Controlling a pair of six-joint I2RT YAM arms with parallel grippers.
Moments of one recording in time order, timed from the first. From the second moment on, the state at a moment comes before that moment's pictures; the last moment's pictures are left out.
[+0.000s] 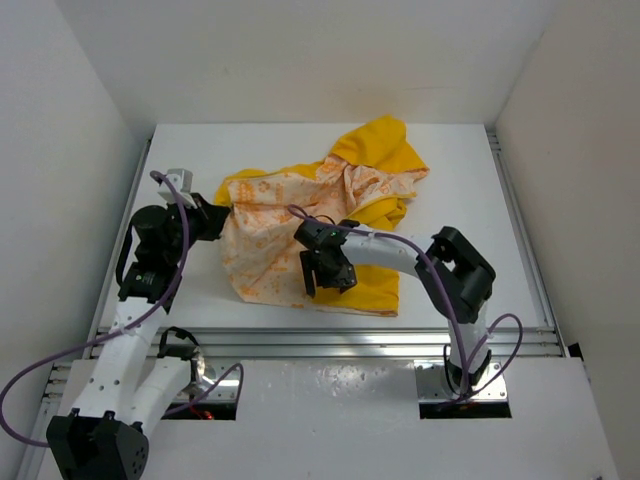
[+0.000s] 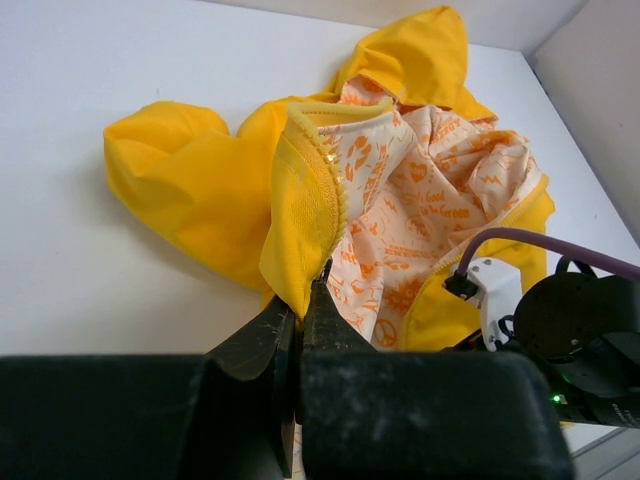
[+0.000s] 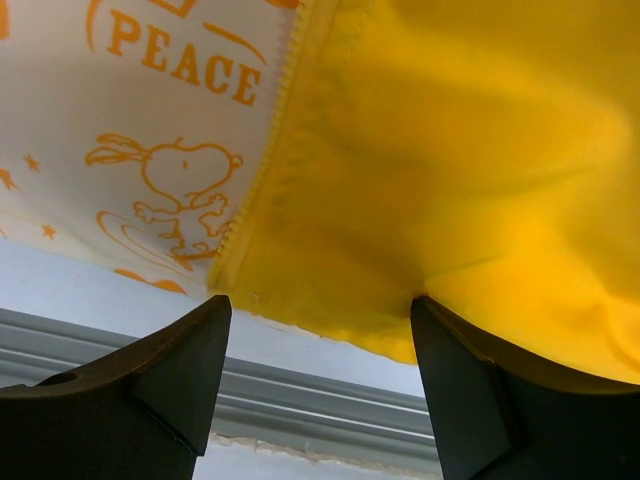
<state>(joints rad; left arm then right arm) -0.04 0.79 0.69 -0.06 0.30 -0.31 0.88 1.94 1.29 -0.70 0.06 0.68</state>
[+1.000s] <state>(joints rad) -0.03 0.79 0.66 -0.07 0.44 -0.26 0.52 1.44 1.01 -0.61 -0.41 0.30</state>
